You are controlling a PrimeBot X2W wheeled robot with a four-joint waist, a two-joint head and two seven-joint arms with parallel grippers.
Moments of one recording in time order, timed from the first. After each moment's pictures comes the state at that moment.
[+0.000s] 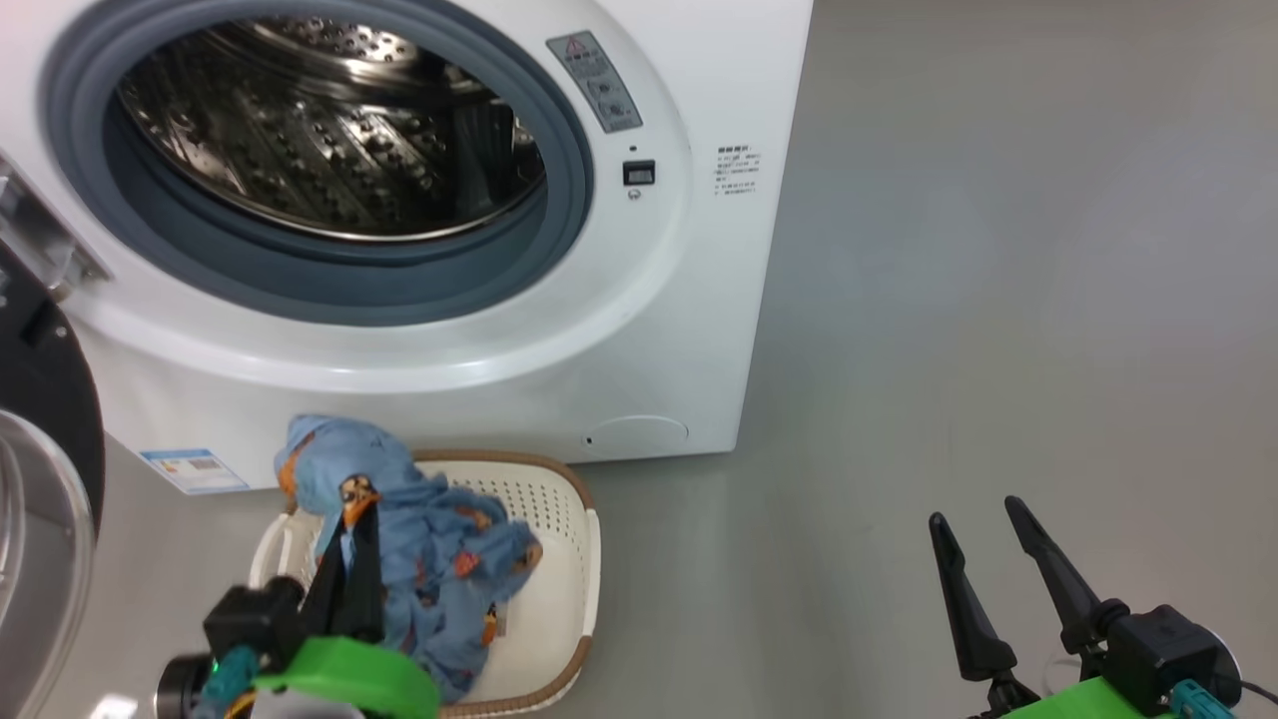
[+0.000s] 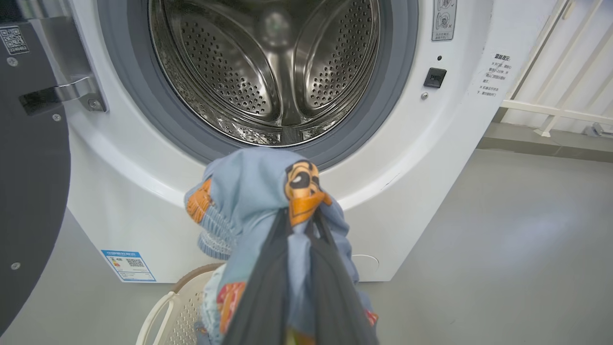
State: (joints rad) left arm -0.13 0.08 -0.22 0.26 -0.33 0.06 -0.22; right arm 0.08 -0.05 0.02 -0.03 0.15 0.12 -0.23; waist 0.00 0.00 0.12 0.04
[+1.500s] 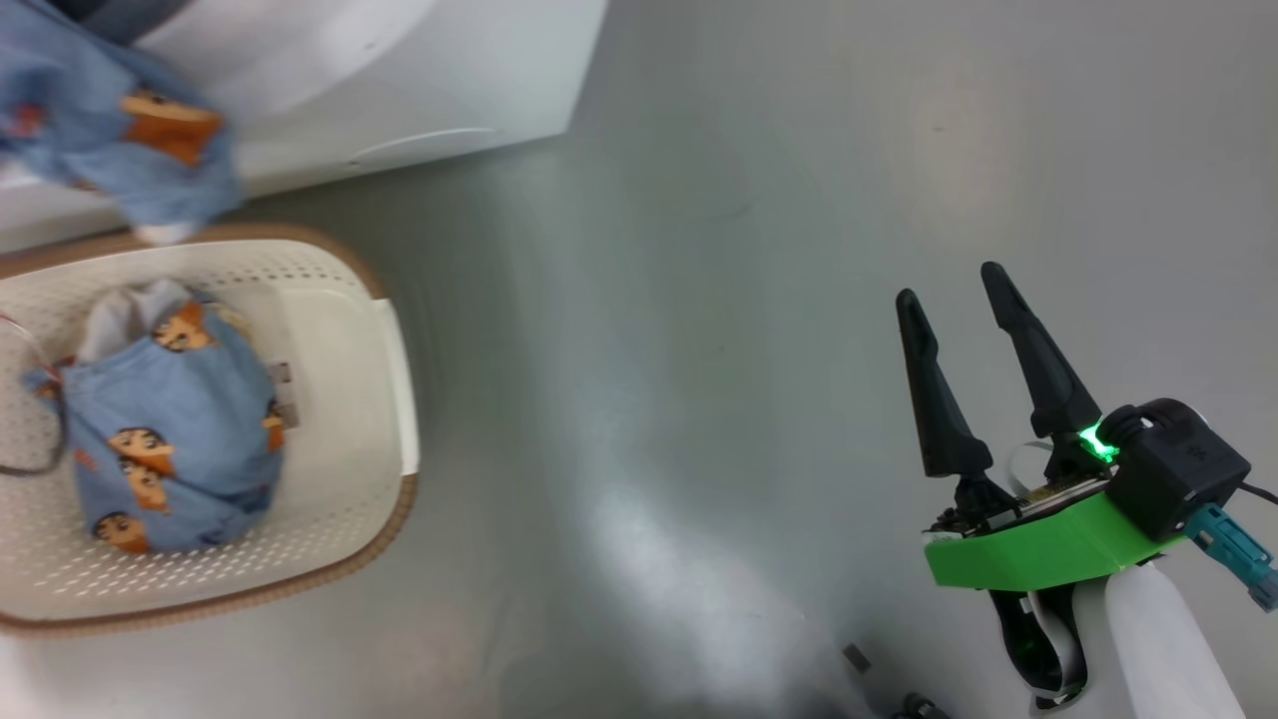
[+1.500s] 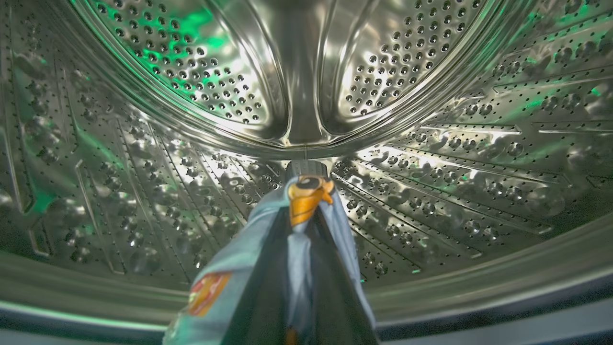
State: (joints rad) left arm -1.35 0.33 -0.10 0.86 -0.41 -0.05 0.09; right arm -0.25 -0.07 0.10 -0.06 0.23 0.12 -0.25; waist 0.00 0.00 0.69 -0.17
